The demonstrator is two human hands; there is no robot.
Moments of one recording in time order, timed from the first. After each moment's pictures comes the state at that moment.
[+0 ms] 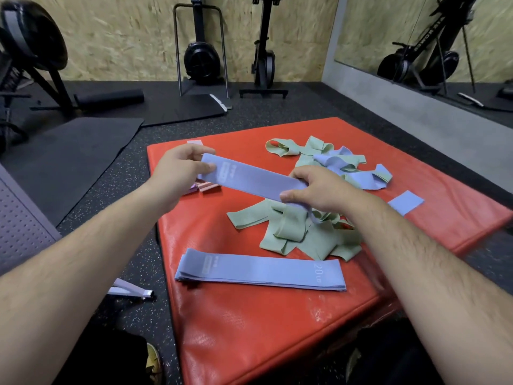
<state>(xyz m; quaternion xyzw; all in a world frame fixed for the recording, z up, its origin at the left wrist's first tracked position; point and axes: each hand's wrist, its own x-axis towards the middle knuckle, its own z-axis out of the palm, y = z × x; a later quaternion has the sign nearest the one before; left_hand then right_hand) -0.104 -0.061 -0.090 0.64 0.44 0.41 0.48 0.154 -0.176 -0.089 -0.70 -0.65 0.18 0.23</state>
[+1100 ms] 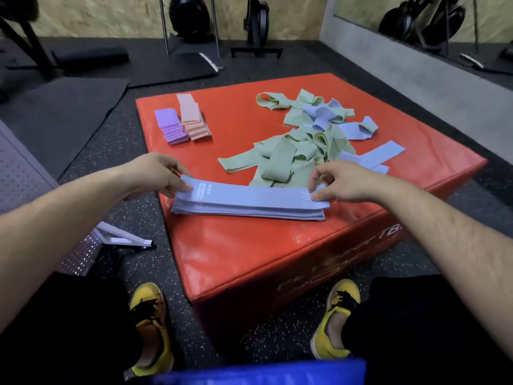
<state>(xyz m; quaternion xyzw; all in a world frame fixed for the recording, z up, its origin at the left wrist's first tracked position) -0.164 -0.119 -0.143 0.70 0.53 0.14 0.46 0.188 -0.278 -0.134 -0.73 -0.62 0.26 0.14</state>
